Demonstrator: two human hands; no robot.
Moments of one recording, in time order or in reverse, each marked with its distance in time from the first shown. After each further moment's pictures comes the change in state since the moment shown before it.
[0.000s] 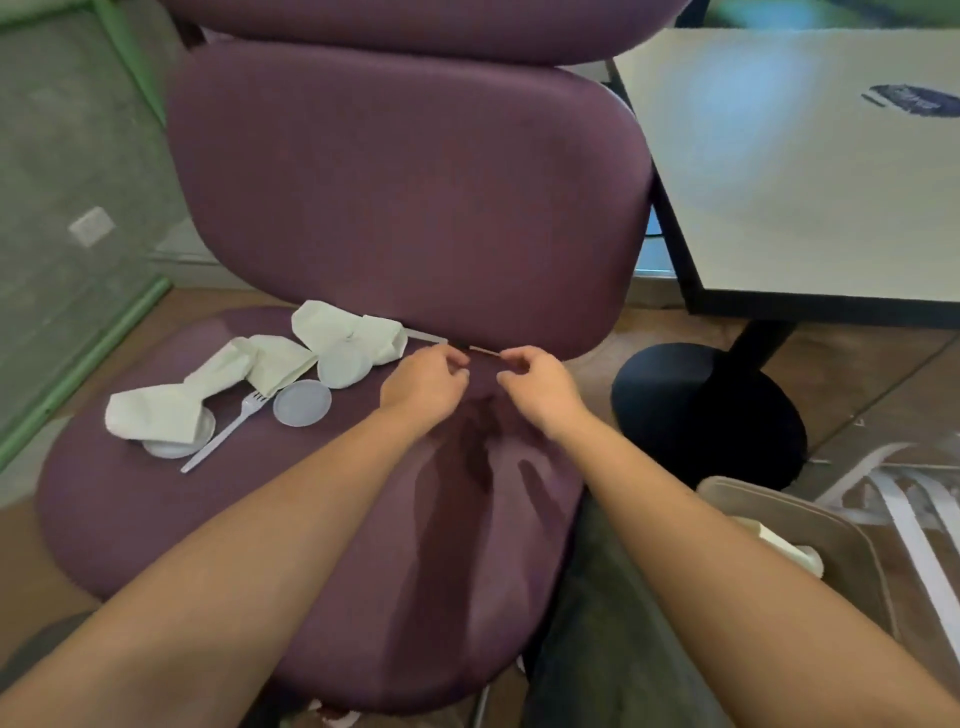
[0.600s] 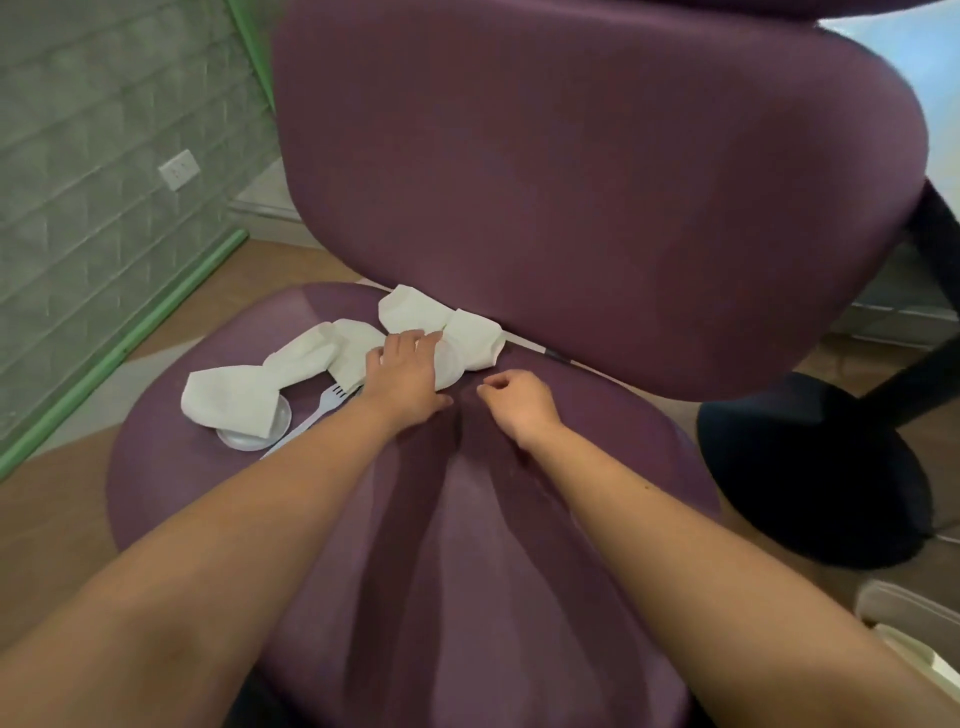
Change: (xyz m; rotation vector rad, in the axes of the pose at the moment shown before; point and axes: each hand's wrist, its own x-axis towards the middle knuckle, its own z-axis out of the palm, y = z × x) left_hand 0.066 -0.146 -0.042 0.457 -0.016 -0.007; right_hand 0.072 -0.042 0.156 -0.075 -0.222 0.088
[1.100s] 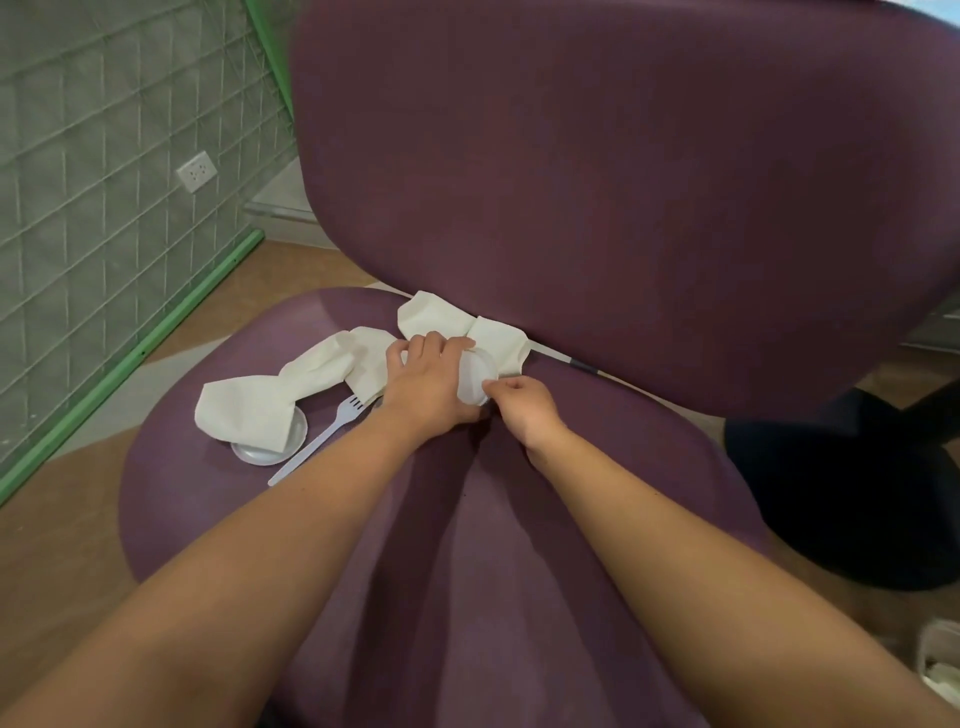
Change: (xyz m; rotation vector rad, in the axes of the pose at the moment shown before) left_hand 0.014 -0.007 0.016 -0.016 0.206 0.087; right_hand 0.024 -0.008 0.028 0.296 -0.054 0.120
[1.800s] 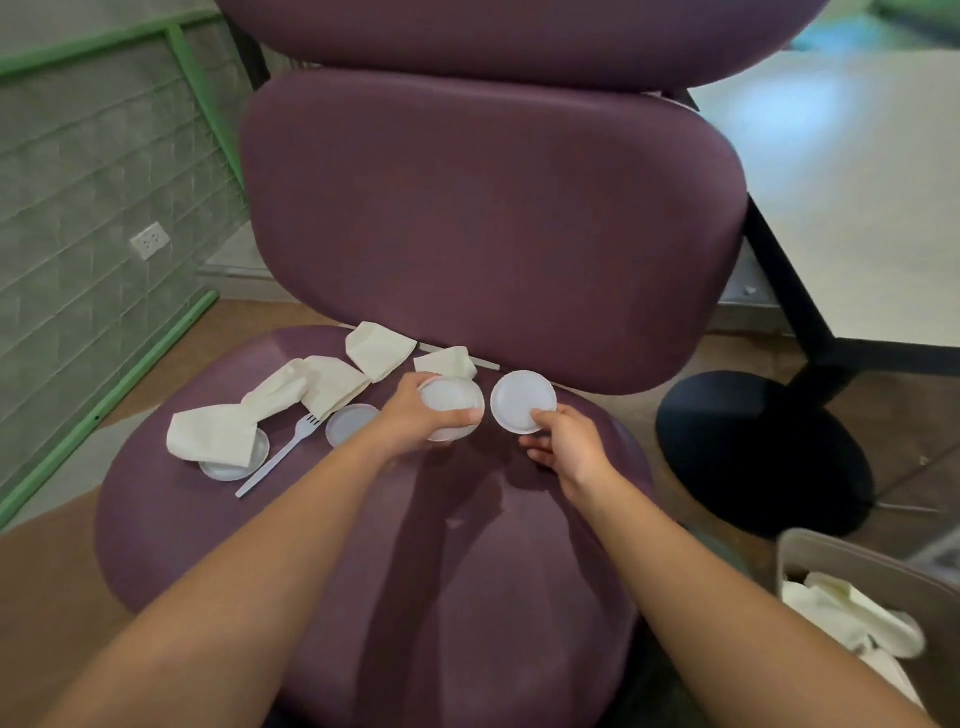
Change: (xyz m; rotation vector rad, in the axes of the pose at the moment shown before) left_hand -0.058 0.071 -0.060 -1.129 -0.347 -0.339; right_hand -0.096 0.045 -0.110 0.551 0.135 0.016
